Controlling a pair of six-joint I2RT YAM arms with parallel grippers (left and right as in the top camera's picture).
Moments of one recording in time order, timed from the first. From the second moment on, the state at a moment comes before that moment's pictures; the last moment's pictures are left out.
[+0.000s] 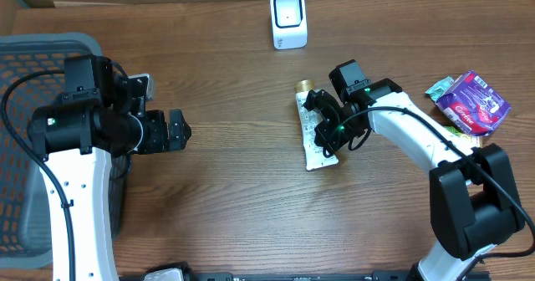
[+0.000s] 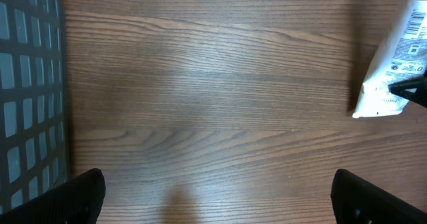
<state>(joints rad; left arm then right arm) 0.16 1.35 1.50 -1.41 0.20 0.02 0.40 1.86 1.27 -0.82 -0.38 -0.27</state>
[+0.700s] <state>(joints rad) 0.16 1.35 1.50 -1.41 0.20 0.02 0.21 1.88 1.27 -0.75 -0.54 -0.09</state>
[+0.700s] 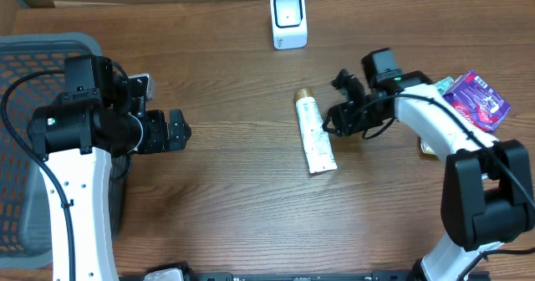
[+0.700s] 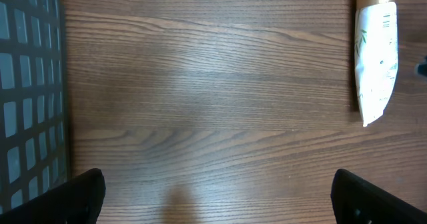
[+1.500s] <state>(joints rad) 0.16 1.35 1.50 -1.41 0.20 0.02 0.26 2.10 1.27 -0.63 -0.91 0.11</state>
